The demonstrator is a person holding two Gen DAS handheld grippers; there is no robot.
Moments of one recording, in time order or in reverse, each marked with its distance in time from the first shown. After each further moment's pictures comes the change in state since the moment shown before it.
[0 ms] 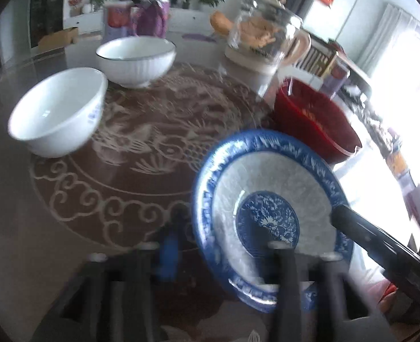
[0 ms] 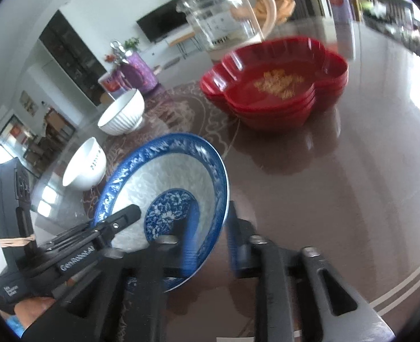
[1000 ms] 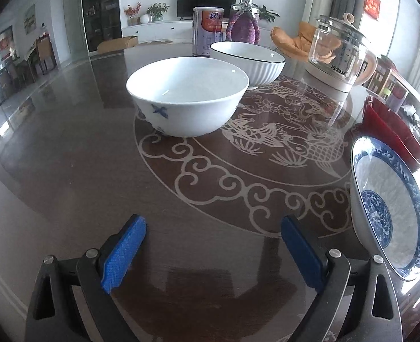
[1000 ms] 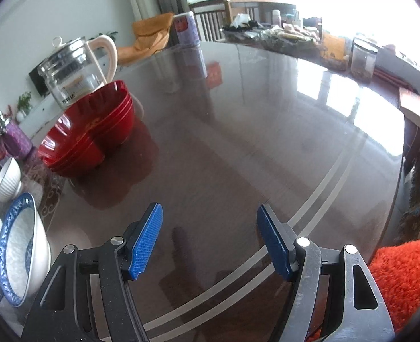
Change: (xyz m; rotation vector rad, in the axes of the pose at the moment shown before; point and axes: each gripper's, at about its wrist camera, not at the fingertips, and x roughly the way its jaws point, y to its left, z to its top) left arm -0.012 0.074 -0.033 -0.072 -0.076 0.303; right arm -0.046 -0.106 -0.023 0.310 -0.144 -0.558
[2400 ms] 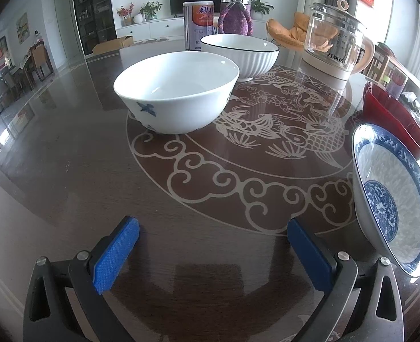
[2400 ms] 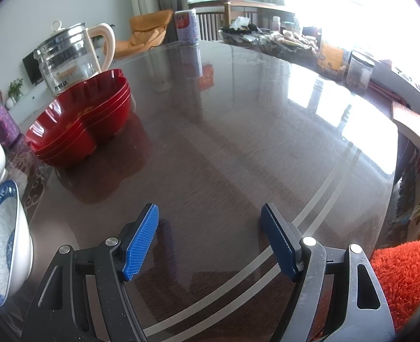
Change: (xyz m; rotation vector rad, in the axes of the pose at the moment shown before) left arm 0.006 -0.007 0.001 0.050 0.027 0.020; right arm 0.009 0.016 -0.003 -0.070 -0.016 -0.085
